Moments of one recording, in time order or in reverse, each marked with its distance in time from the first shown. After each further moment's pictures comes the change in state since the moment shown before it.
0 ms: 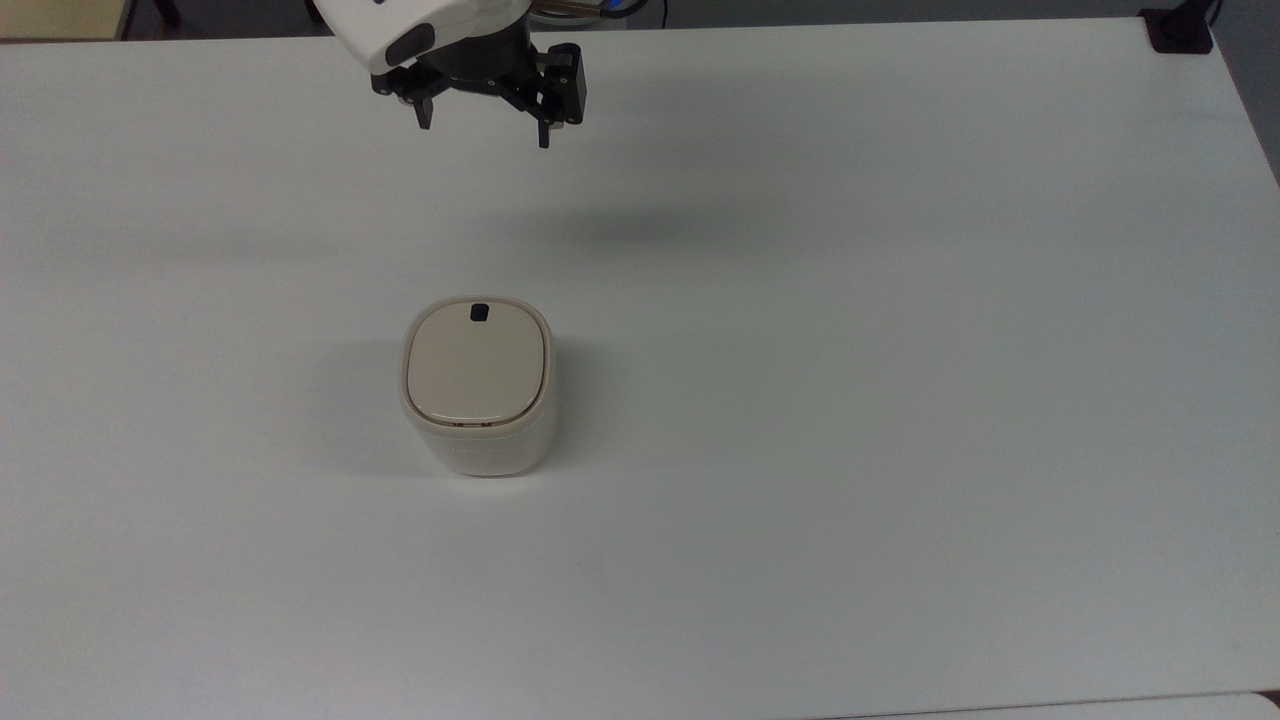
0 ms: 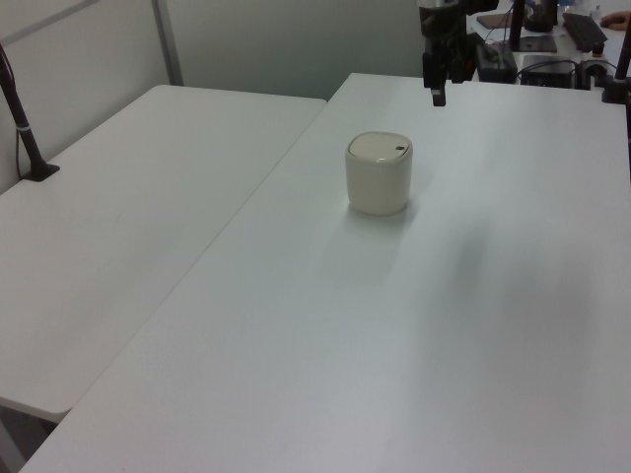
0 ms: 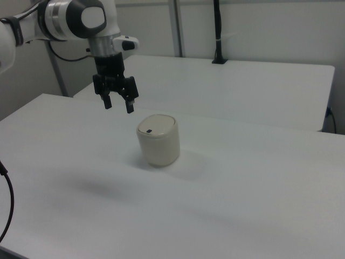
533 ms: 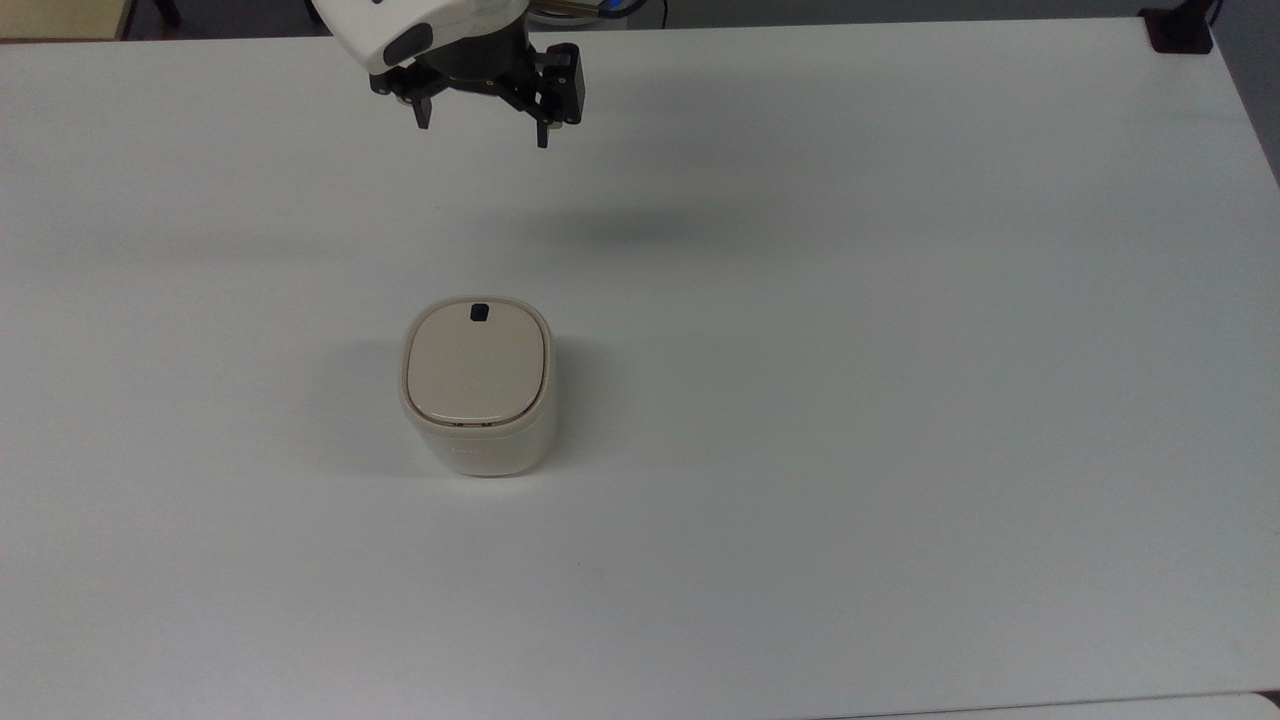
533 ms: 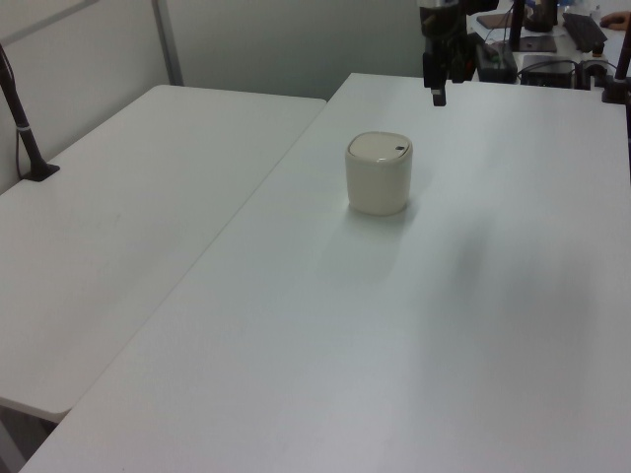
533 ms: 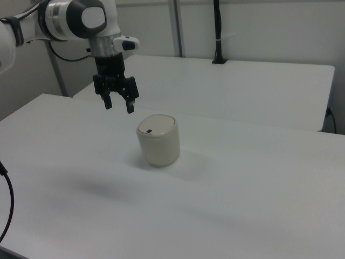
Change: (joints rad) arm -0.001 0.000 -0.002 0.000 0.000 -0.001 0.000
